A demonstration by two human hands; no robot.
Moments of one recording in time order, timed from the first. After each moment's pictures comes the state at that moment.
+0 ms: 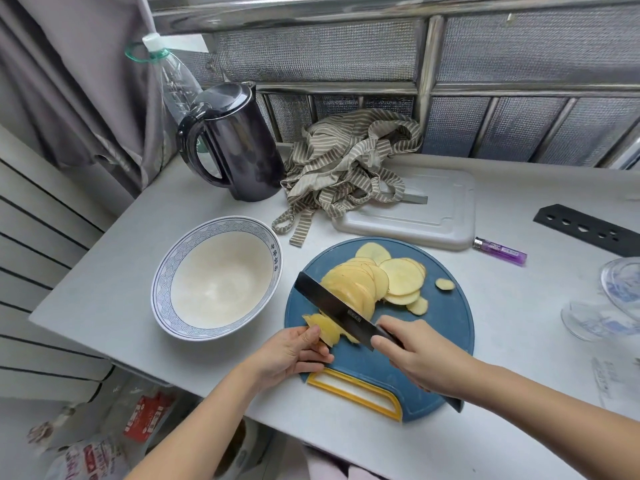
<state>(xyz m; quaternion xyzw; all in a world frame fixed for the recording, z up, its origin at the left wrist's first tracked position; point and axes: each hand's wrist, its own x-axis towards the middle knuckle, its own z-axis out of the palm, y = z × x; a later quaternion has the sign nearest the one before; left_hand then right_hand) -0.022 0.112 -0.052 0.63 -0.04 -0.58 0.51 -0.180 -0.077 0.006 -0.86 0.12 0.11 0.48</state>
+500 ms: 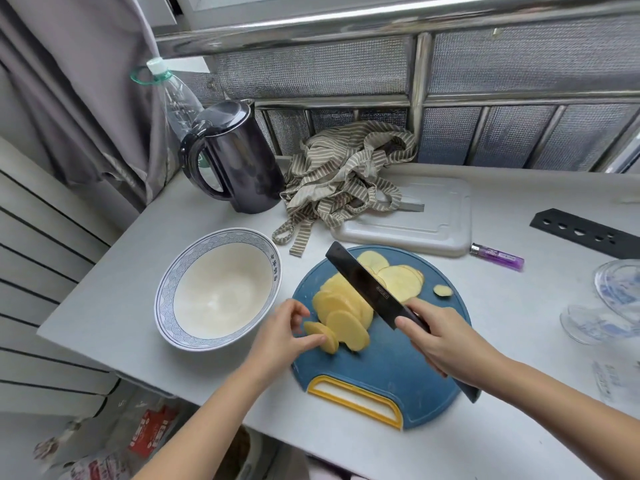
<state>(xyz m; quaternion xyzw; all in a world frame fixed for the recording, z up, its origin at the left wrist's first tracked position) -0.012 0.101 -0.032 0.88 -0.25 -0.23 0.34 -0.190 -0.104 0.012 -0.85 0.18 0.02 0.50</state>
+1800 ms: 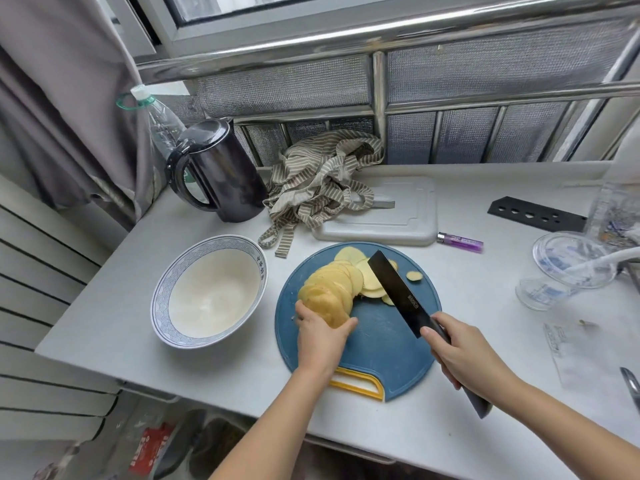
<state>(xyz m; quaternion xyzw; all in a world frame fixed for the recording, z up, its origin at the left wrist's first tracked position) -0.095 0.038 -0.028 0.90 -0.08 -0.23 0.35 -0.264 -0.098 -0.005 -0.77 0.34 -0.02 0.53</state>
